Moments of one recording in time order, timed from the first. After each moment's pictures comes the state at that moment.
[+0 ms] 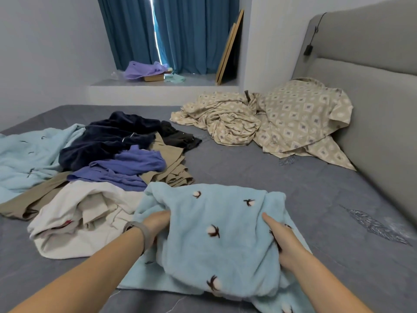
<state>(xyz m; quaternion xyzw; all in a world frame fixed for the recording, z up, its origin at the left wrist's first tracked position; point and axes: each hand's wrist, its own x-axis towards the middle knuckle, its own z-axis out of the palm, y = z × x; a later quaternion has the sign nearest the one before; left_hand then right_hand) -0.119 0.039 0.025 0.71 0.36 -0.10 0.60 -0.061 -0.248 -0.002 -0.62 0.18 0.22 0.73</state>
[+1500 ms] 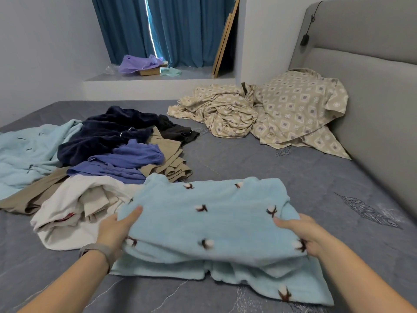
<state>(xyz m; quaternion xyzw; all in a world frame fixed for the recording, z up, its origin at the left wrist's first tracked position) -0.195 0.081 0.025 0.64 0.40 0.13 0.65 -0.062 -0.301 0.013 -0.73 0.16 0.24 0.61</state>
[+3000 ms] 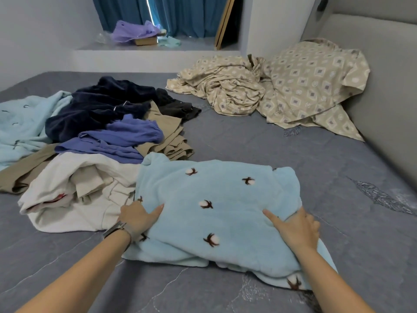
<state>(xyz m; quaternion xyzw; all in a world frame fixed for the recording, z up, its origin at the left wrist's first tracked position) -0.164 0.089 -0.035 0.88 0.34 -0.06 0.31 -0.077 -0.268 -0.048 -0.94 0.17 0.08 0.30</state>
